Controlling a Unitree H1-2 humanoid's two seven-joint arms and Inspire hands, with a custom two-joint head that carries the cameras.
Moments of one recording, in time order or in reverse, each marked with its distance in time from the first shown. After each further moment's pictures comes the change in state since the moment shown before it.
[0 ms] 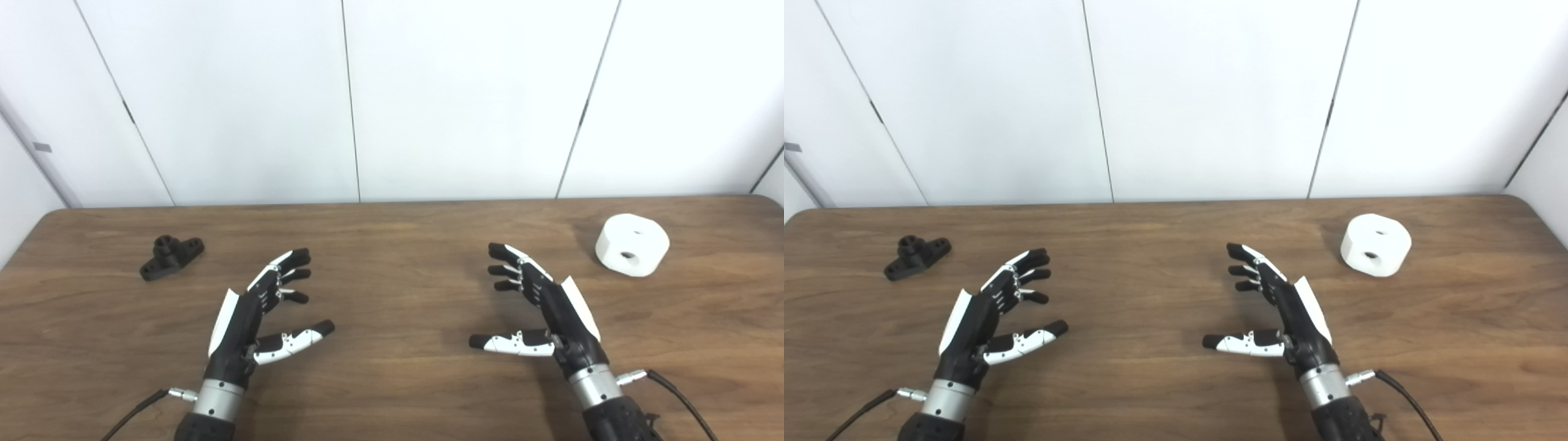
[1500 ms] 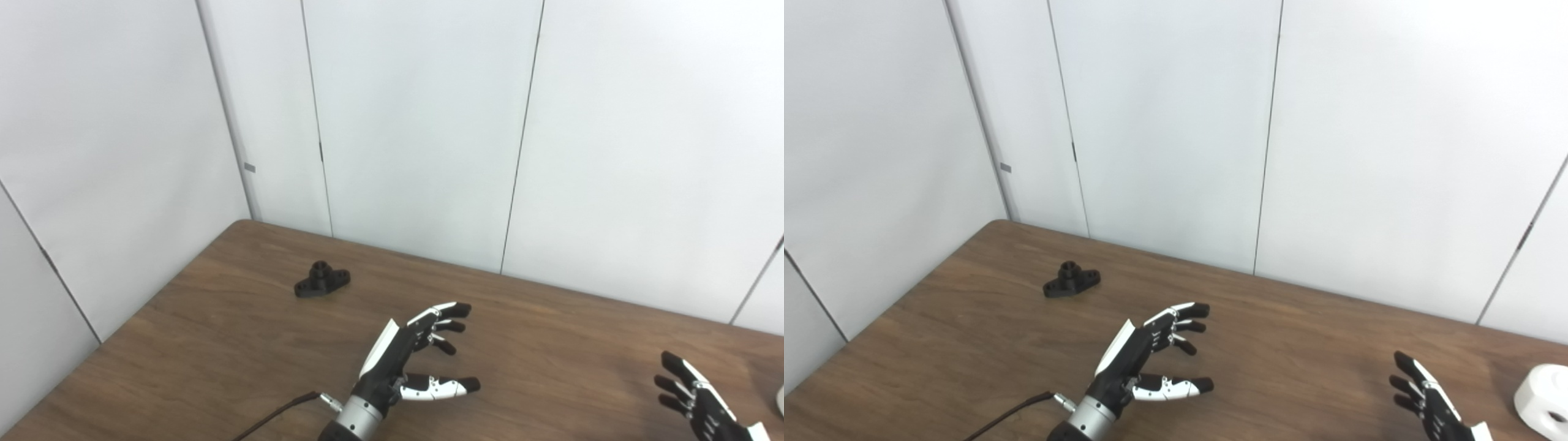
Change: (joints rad) left arm -0.053 -0.050 -0.050 0.051 0.048 0.001 0.043; right arm 0.011 -0.036 -0.021 -0.040 0.033 0.045 0.028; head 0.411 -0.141
